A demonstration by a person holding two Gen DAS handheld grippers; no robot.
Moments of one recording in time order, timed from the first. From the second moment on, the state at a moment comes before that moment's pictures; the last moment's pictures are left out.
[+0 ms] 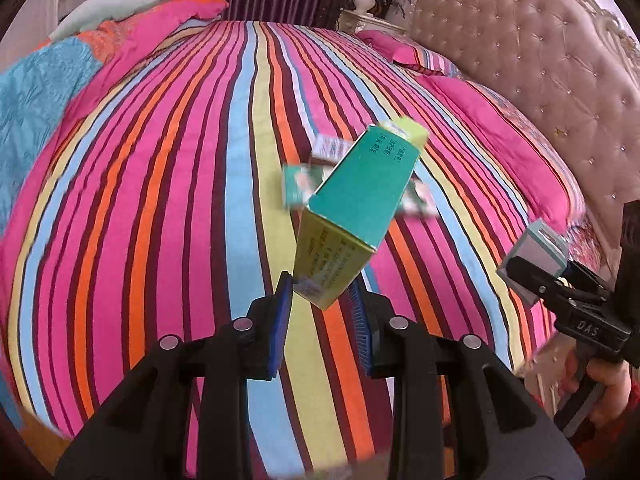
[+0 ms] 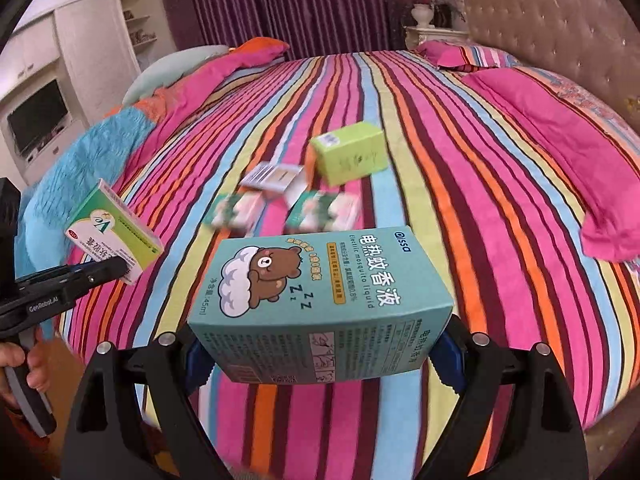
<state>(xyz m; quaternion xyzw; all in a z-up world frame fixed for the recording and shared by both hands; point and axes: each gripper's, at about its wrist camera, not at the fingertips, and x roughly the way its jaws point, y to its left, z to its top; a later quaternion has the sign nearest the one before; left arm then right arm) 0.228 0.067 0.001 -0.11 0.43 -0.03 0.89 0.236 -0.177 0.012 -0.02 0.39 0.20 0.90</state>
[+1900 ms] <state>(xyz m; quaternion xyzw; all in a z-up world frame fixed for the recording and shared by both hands) 0.041 -0.007 -0.222 -0.12 0.73 -0.07 0.67 0.077 -0.164 -0.200 0.06 0.72 0.14 0.68</state>
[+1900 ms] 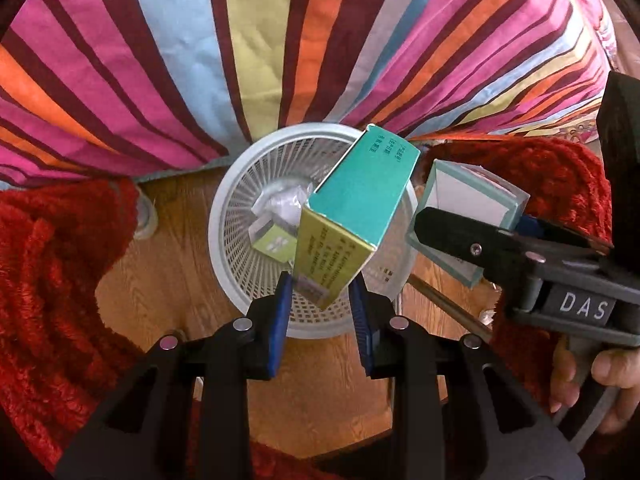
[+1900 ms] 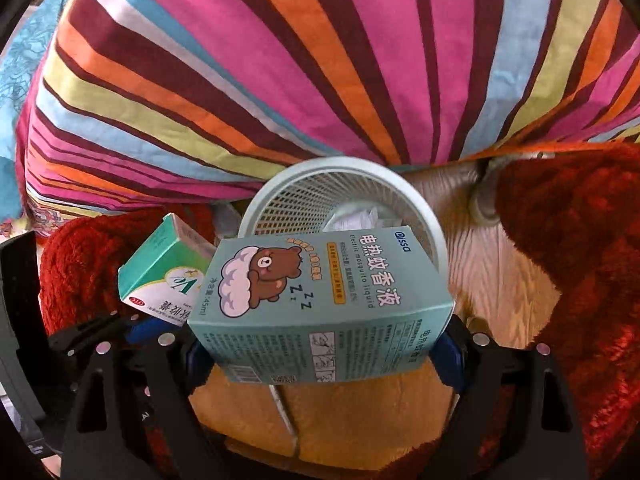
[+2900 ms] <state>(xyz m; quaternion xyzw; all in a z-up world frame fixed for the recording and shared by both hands) 0.041 0.006 -0.214 -0.14 0.71 -0.04 0.68 0.078 -0.172 -0.184 0.08 0.69 0.15 0.70</state>
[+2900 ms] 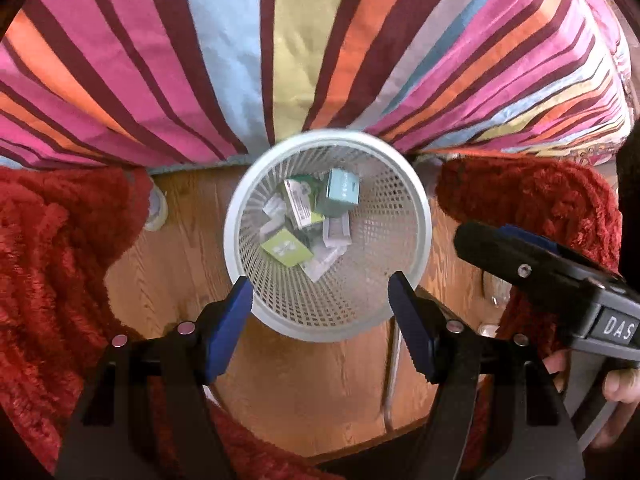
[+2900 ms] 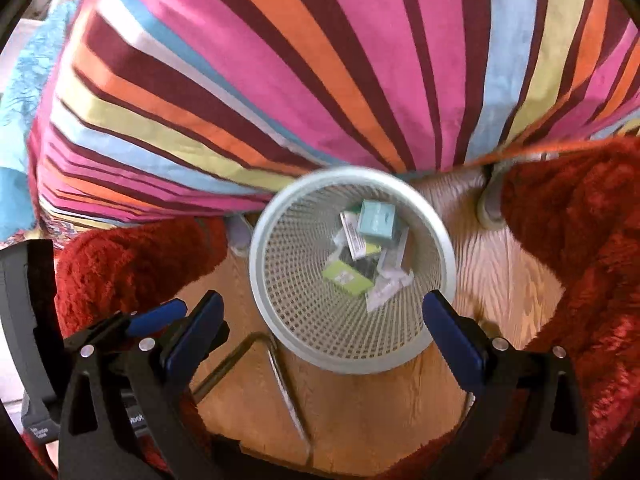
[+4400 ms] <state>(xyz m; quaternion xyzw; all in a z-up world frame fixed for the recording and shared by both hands) 0.244 0.075 -0.043 -0.16 0.48 0.03 0.86 0.215 -0.163 -0.022 0.02 0.40 0.12 0.91</state>
